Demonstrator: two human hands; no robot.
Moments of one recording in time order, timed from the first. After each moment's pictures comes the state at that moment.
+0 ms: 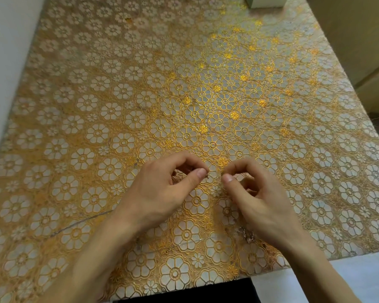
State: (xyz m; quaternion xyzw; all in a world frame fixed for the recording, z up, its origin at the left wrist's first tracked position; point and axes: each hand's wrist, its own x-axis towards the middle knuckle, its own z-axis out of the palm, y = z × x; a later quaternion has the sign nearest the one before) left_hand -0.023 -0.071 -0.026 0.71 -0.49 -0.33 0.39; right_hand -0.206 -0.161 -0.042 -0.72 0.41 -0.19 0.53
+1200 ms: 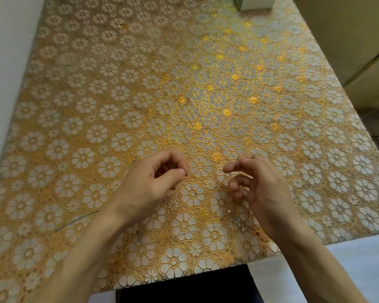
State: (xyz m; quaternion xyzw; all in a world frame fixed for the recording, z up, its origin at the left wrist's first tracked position) left_hand -0.014 -0.059 -0.026 0.65 -0.44 -0.42 0.45; right_hand -0.202 -0.162 -0.027 -0.43 0.48 -0.26 0.72
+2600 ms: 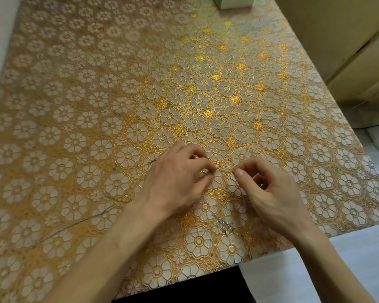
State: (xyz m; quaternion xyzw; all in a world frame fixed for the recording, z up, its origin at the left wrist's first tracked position) left_hand -0.057 -0.121 -0.053 0.70 -0.66 -0.16 0.19; right_hand -0.254 -0.181 -0.044 -0.74 0.47 -0.22 0.43
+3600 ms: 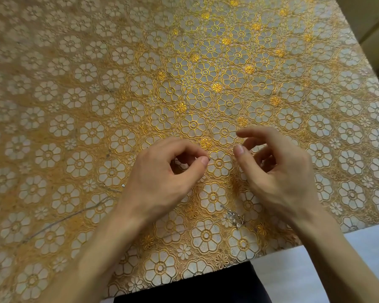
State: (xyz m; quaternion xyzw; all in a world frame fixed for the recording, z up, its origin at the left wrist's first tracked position) left_hand -0.051 -0.094 -0.048 0.72 -0.50 -0.29 0.37; right_hand -0.234 -0.187 -0.058 -0.78 0.43 -0.29 0.35
